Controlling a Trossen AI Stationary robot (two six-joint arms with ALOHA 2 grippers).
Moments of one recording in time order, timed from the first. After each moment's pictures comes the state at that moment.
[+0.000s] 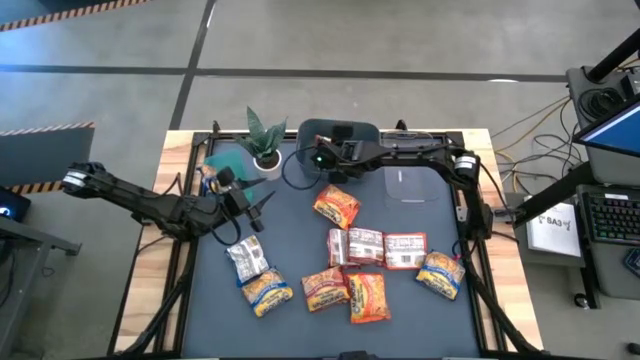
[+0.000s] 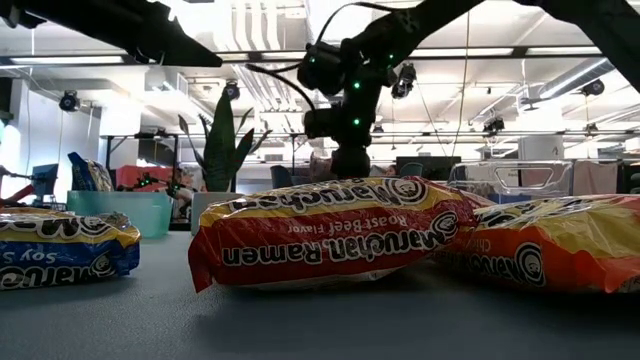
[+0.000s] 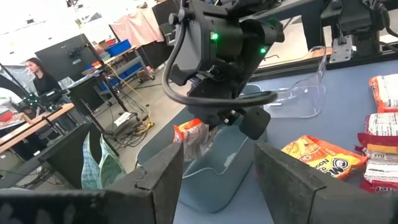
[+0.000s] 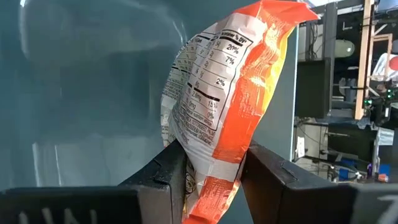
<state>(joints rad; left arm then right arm) -0.27 0.86 0.47 0.21 -0.91 0.25 -0.30 2.05 1.62 -0.59 0.67 -0.50</state>
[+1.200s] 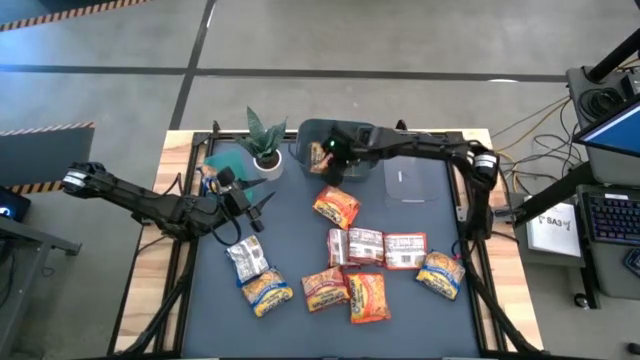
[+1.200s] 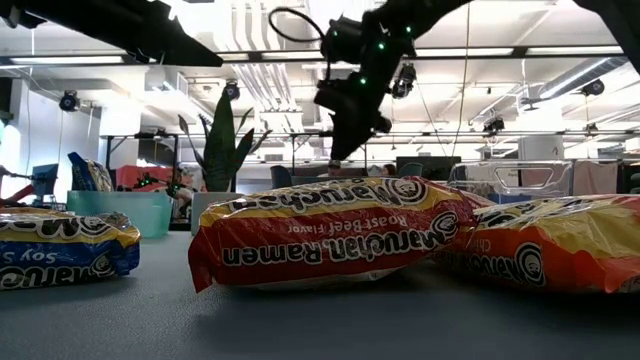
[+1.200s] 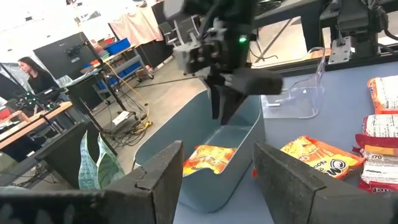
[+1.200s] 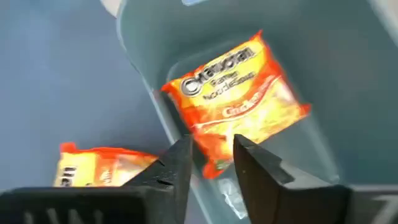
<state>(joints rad) -0.27 0.86 0.47 0.22 -0.91 0.24 -0.37 1.90 1.62 -0.71 0.10 0.13</state>
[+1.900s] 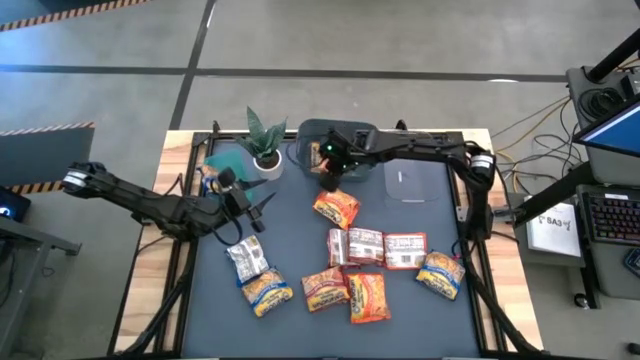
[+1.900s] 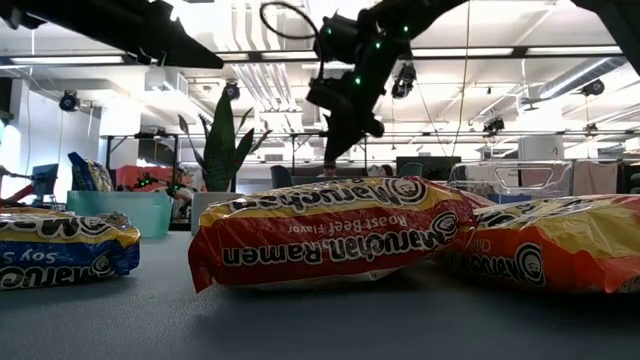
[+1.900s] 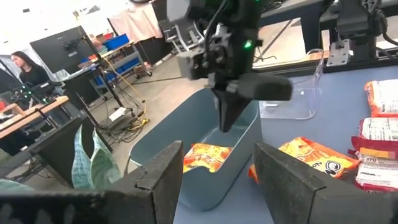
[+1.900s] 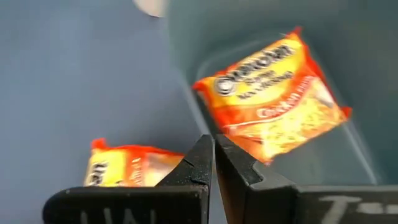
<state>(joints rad) -0.27 0.88 0.47 0.22 -0.91 0.19 -0.32 1.92 1.61 -0.68 0.08 0.14</state>
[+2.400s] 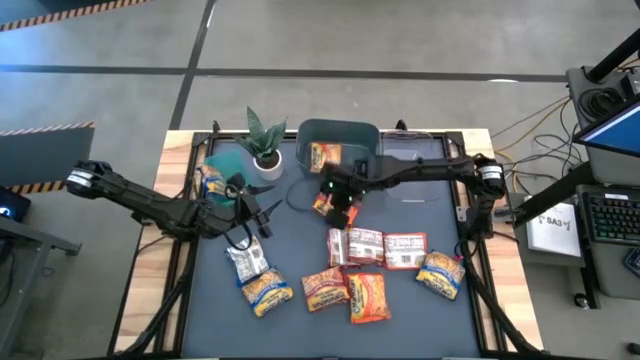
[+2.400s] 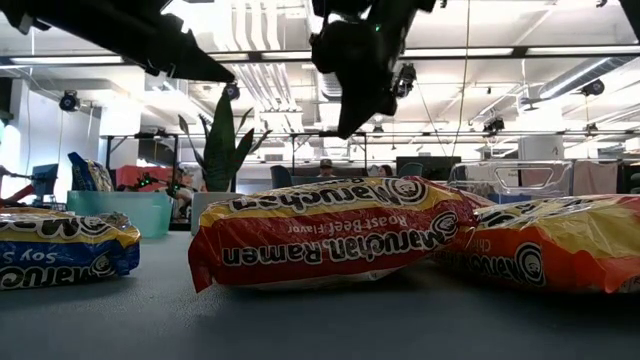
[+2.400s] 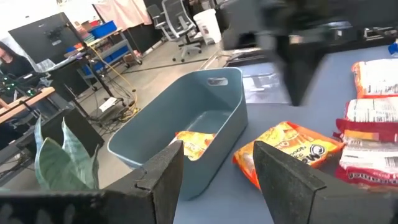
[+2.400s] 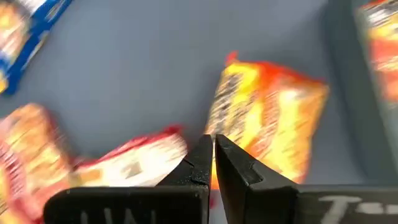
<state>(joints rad) -0.27 1.00 0.50 0.22 -0.88 0.13 -0.08 1.85 1.61 -0.88 -0.04 0.24</state>
